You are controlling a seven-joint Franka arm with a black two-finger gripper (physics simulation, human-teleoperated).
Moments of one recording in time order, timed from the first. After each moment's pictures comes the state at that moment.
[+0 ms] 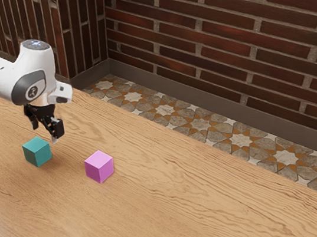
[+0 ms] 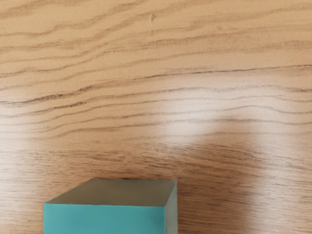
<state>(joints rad) -0.01 0.12 0.31 -2.22 0.16 2.39 0.19</state>
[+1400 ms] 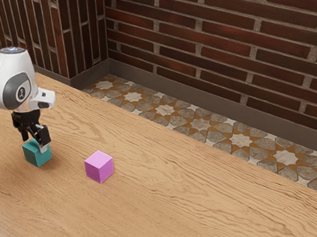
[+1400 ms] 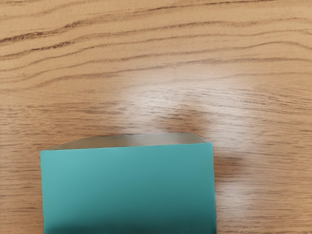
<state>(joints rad) 0.01 0.16 0.38 -2.25 -0.08 2.40 0.49</state>
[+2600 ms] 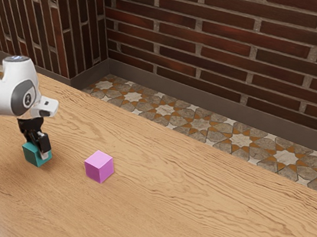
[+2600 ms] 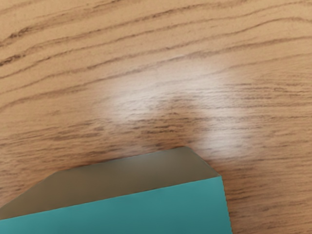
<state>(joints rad) 0.02 0.26 0.37 -2.21 -0.16 2.42 0.70</state>
